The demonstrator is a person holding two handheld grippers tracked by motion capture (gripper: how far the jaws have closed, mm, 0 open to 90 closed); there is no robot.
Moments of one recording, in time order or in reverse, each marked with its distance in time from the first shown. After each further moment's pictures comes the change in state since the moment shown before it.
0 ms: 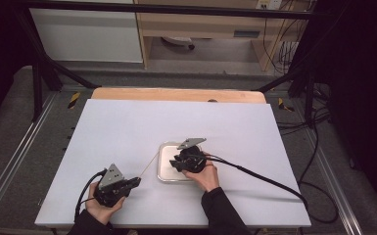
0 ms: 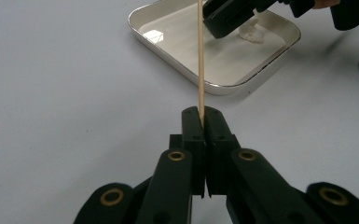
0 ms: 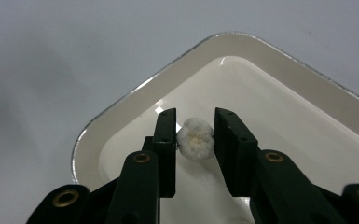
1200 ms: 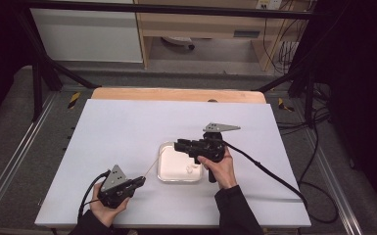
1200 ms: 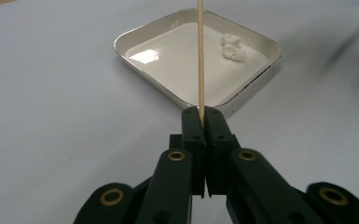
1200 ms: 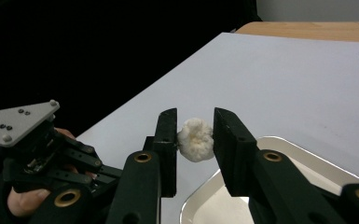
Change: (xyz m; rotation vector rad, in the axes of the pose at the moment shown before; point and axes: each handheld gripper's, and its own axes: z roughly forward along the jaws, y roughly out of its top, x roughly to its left) left arm -0.012 0.005 0.004 -0.066 -0.014 0.036; right arm -0.015 0.026 -0.076 -0.344 0.280 0.207
